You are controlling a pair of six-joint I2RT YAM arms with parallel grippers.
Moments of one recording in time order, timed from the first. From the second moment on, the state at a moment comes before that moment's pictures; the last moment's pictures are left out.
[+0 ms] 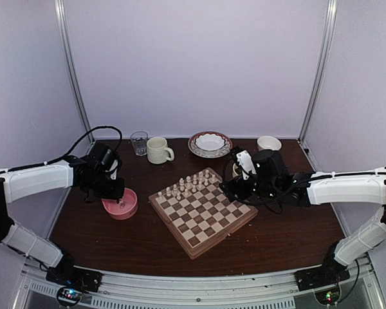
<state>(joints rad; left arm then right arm) -0.49 1.38 0.87 -0.56 -0.11 -0.37 0.83 1.40 0.82 0.03 0.19 0.19</state>
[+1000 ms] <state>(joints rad) -0.49 1.17 0.67 -0.13 0.46 -0.36 0.85 1.40 0.80 0.18 -0.14 0.26</state>
